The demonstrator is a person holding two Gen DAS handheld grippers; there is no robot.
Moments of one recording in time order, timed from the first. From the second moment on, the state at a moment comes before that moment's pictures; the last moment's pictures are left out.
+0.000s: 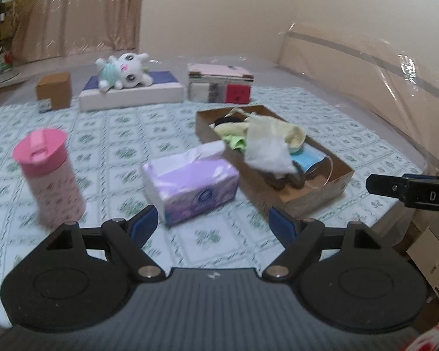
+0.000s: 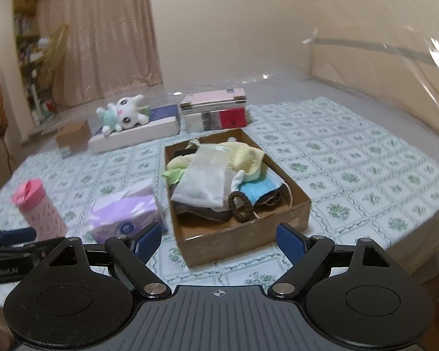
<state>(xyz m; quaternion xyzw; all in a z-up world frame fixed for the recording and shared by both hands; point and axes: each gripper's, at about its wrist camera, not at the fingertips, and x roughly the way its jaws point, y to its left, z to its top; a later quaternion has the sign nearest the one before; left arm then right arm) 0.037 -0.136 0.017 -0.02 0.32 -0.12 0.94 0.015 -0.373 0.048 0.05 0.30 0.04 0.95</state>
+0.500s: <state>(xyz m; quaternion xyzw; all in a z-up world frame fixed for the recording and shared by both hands) 0.010 -0.123 0.008 -0.03 0.34 -0.10 0.93 0.002 -0.340 0.025 0.04 0.33 0.04 0.94</state>
